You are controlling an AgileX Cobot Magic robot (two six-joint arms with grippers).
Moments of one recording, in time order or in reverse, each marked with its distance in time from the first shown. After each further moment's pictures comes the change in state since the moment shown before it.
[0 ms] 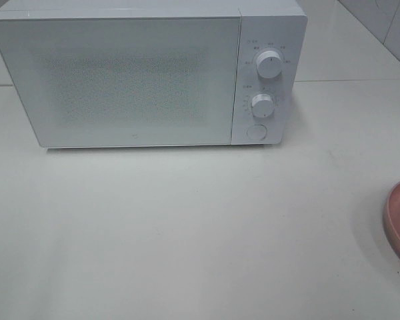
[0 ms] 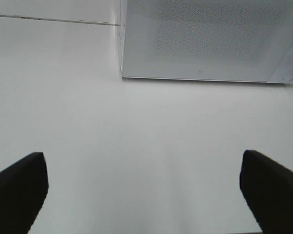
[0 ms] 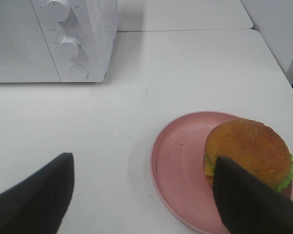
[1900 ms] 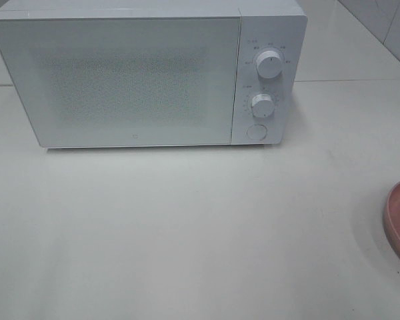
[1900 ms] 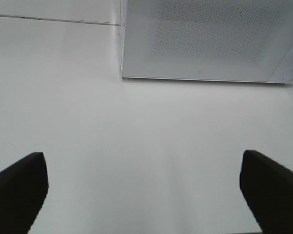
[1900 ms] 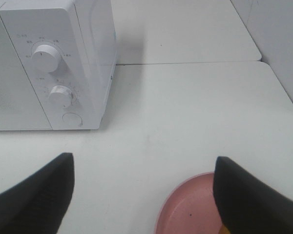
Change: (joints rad) left arm 0.000 0.000 0.000 0.000 0.000 0.000; right arm 0.000 0.435 0.051 0.000 -0.524 0.005
